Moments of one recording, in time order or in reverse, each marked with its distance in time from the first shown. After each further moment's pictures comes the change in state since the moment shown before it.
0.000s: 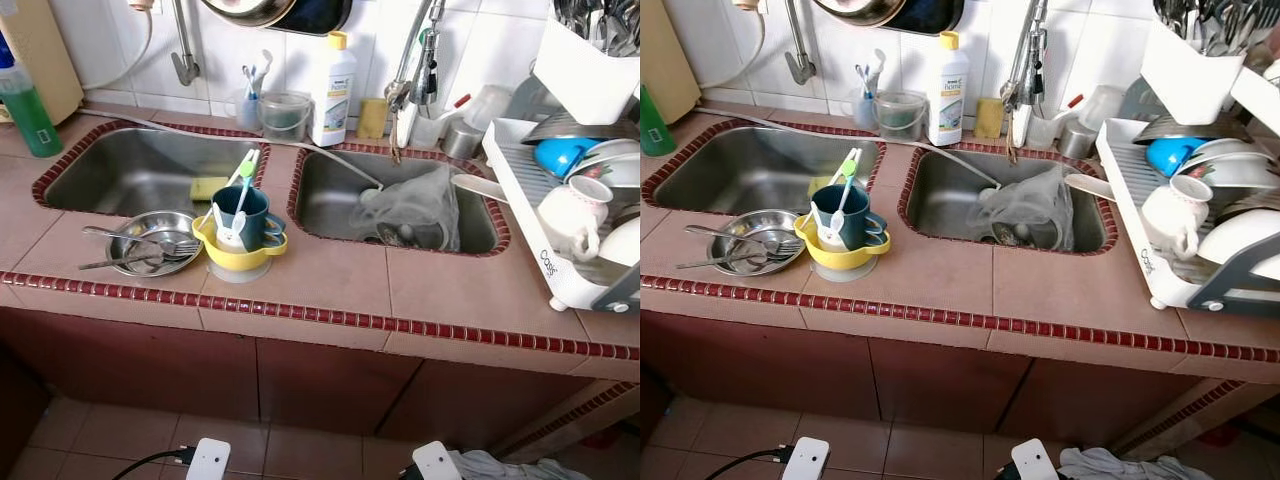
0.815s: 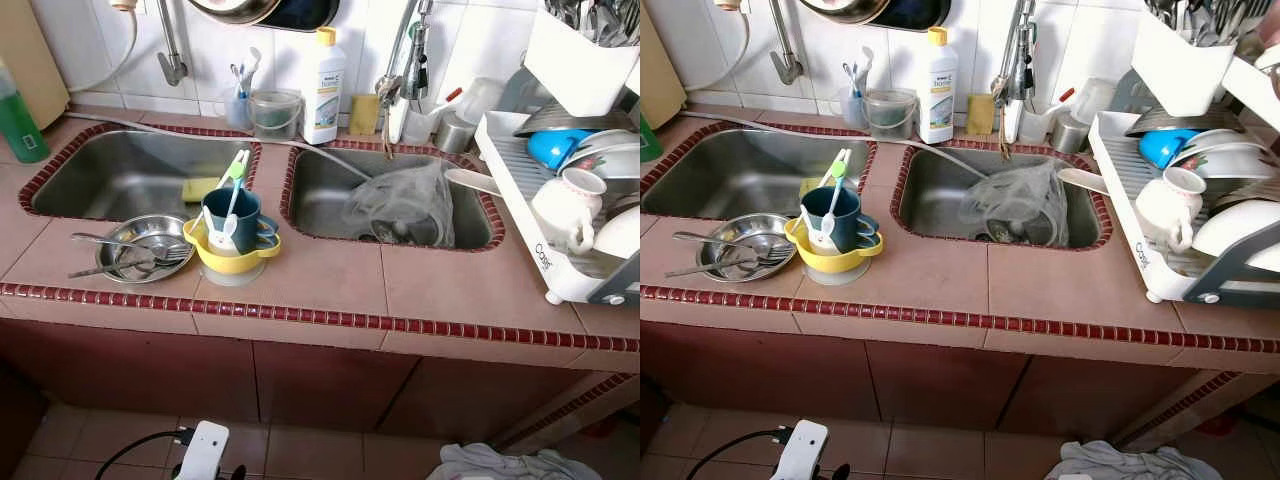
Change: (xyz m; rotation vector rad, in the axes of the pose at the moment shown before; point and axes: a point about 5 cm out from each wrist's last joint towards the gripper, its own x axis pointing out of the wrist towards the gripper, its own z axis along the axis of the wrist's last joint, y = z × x) left arm 0.001 0.016 0.019 0.044 -0.064 -0.008; right arm -0.016 -0.019 -0.049 0.326 0.075 -0.077
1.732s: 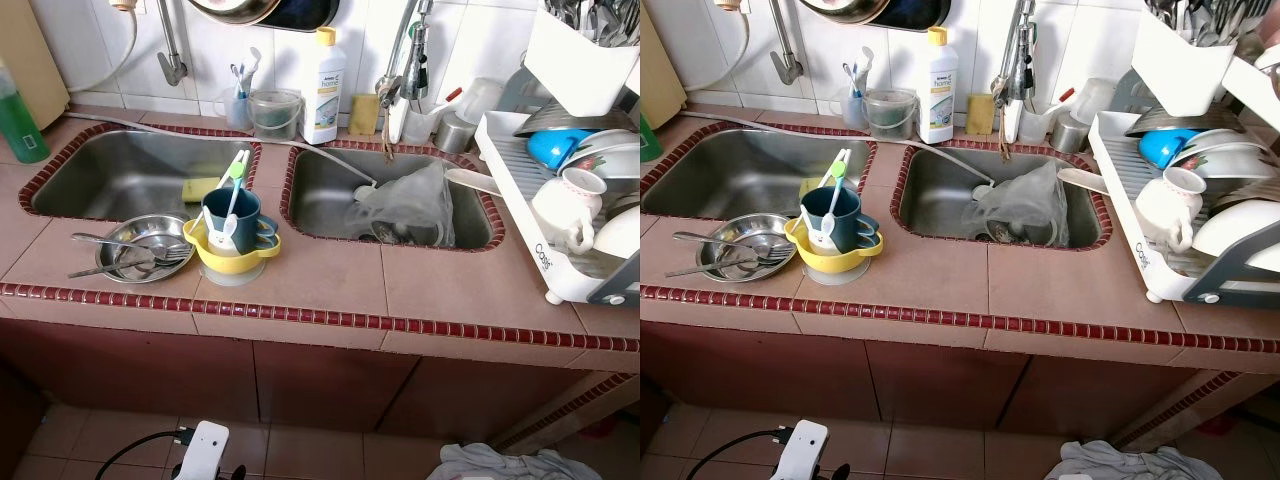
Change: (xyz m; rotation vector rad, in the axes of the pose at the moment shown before) left arm 0.000 0.000 0.000 0.000 0.000 0.000; right arm 0.000 0.000 0.000 0.000 0.000 0.000
